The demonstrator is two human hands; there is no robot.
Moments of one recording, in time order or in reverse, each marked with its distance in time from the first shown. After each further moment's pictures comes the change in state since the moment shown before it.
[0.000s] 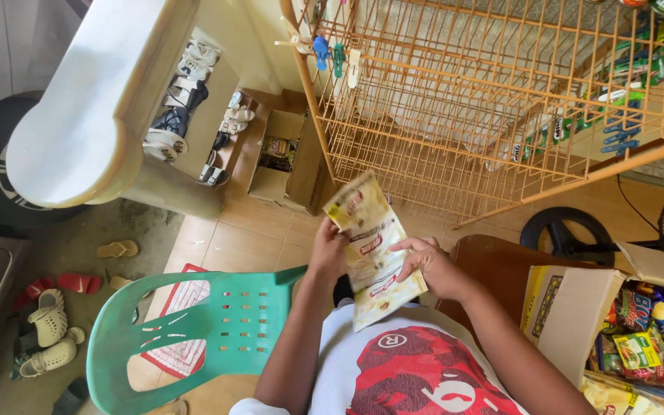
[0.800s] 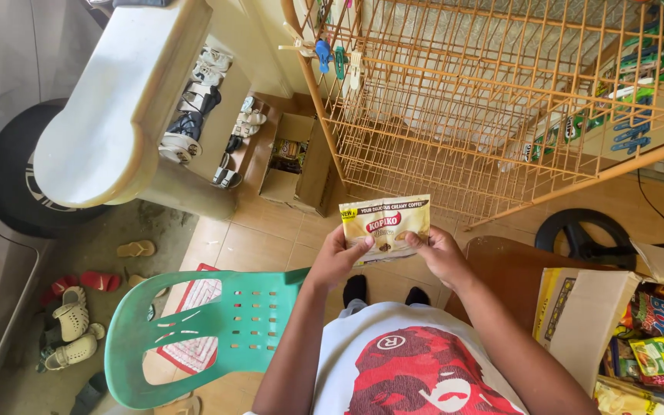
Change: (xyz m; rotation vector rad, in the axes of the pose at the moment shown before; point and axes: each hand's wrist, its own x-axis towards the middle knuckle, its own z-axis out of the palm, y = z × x) left_hand -0.057 0.075 0.020 -0.018 -0.339 0.082; right_hand 0.013 0.043 0.023 0.790 0.283 0.303
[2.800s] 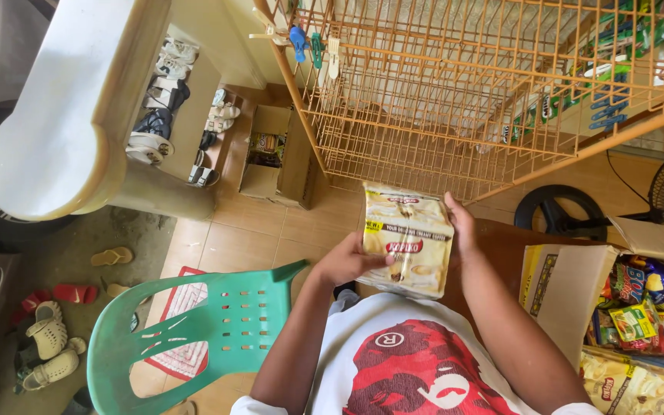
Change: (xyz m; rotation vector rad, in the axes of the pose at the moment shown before) left_hand 0.011 -0.008 0.018 0.056 -0.424 -0.234; right_hand 0.014 -0.001 -0.053 0.659 0.134 0.248
